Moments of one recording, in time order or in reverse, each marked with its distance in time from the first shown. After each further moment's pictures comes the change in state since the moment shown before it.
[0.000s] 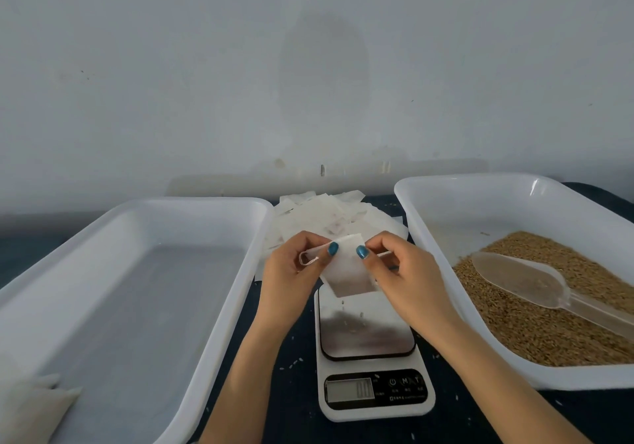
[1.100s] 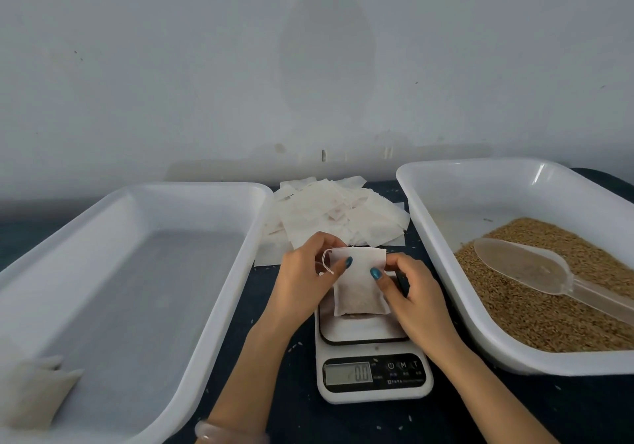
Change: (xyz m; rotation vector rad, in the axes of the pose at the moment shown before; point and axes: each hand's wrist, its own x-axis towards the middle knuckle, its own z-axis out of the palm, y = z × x) left_hand -0.006 -0.028 0.013 0.349 -0.130 0.003; right_hand -0.033 0.059 0.019 0.066 0.010 -0.006
